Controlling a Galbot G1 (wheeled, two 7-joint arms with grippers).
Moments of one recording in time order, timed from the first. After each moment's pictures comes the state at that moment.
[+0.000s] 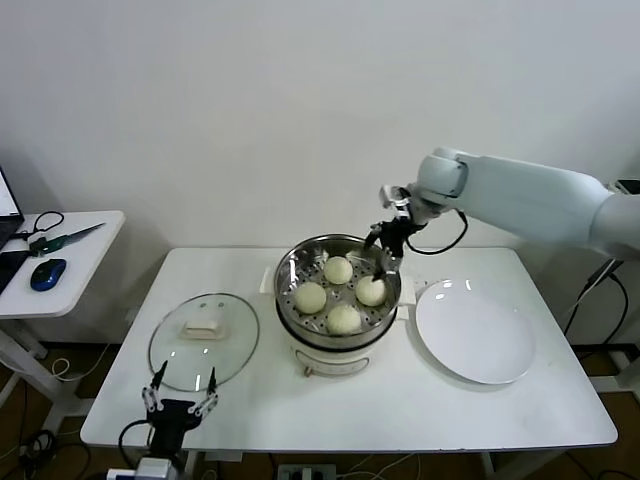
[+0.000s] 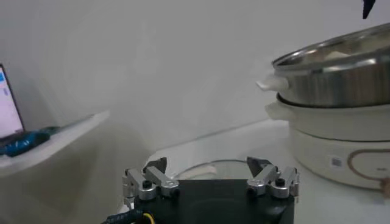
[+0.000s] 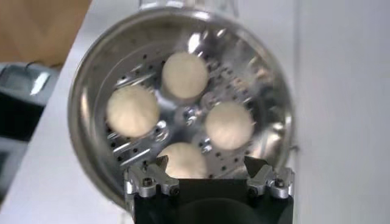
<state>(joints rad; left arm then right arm) 1.73 -1.48 -0.61 -2.05 0.18 0.02 -0.05 0.68 1.01 -1.51 1.12 0.78 -0.11 -0.93</state>
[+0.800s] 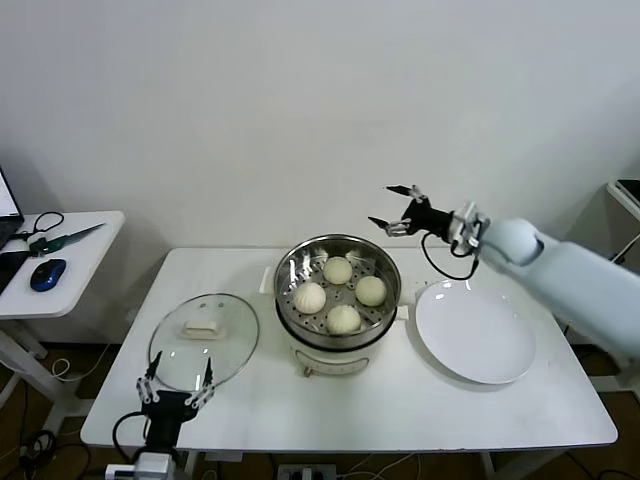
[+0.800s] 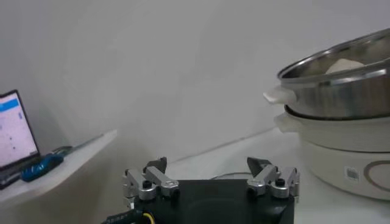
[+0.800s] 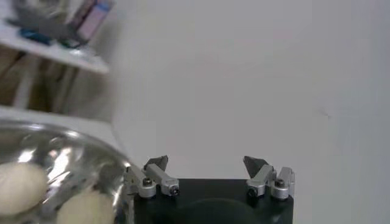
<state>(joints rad) 1.72 -1.50 -0.62 -2.09 0.26 0.02 -0.05 -0.04 0.70 -0.69 1.32 0.78 0.19 -0.25</state>
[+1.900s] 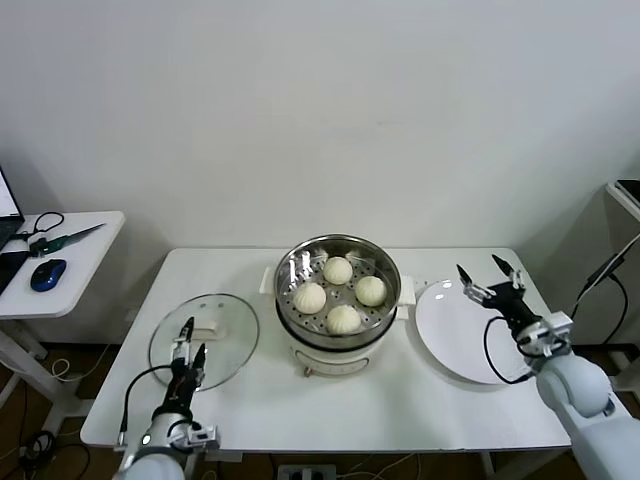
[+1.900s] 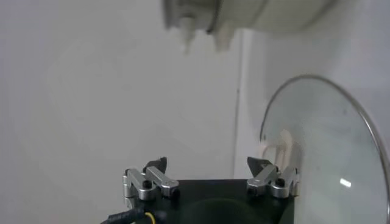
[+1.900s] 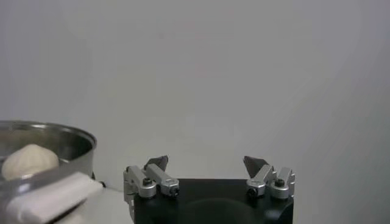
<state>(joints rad) 1.45 -1.41 -0.58 -1.79 1.41 0.05 -0.06 -1.16 0.86 0.47 1.63 0.56 0.05 -0.11</state>
